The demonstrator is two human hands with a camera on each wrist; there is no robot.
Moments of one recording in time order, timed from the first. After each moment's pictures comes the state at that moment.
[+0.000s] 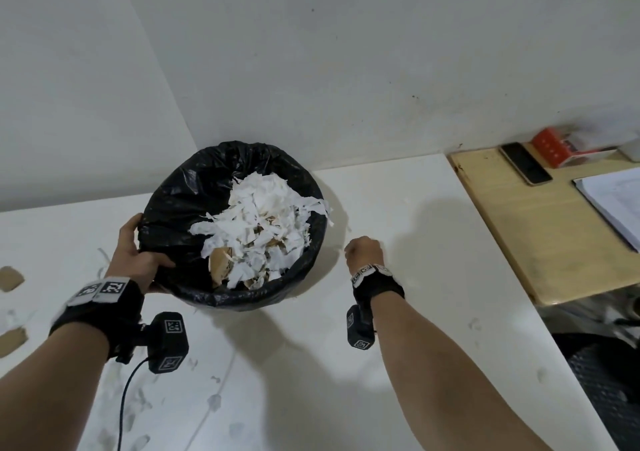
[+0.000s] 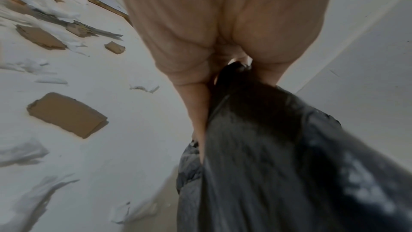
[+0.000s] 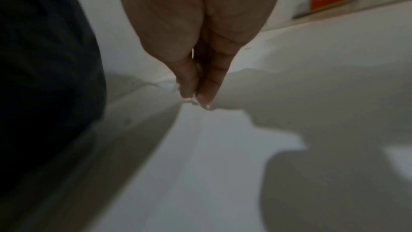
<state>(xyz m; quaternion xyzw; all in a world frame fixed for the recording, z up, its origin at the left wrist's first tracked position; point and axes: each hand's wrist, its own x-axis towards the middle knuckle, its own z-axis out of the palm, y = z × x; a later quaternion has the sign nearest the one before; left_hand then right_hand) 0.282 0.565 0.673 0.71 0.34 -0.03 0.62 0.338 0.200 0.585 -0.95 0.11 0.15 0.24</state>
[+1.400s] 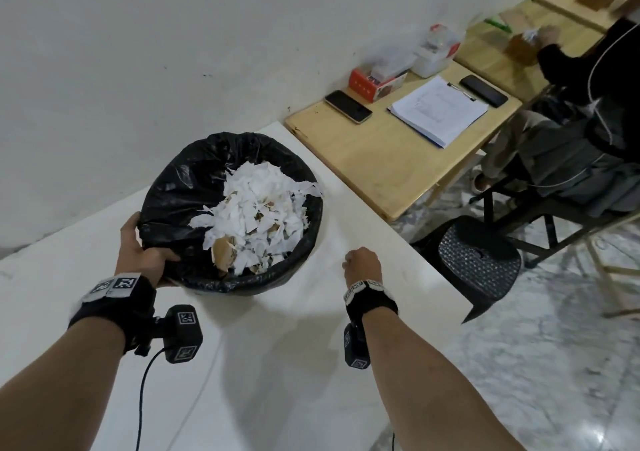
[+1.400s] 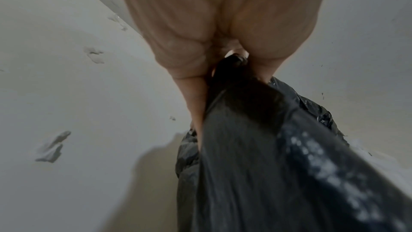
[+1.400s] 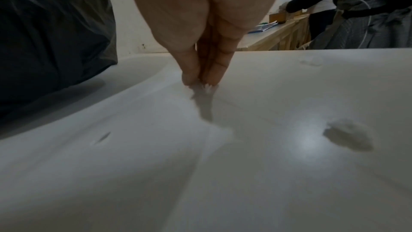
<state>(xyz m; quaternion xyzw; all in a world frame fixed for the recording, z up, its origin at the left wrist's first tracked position) 0.332 0.318 0.649 0.76 0.16 -0.16 0.61 0.181 -0.001 0.582 -0.90 0.37 0.12 0.21</state>
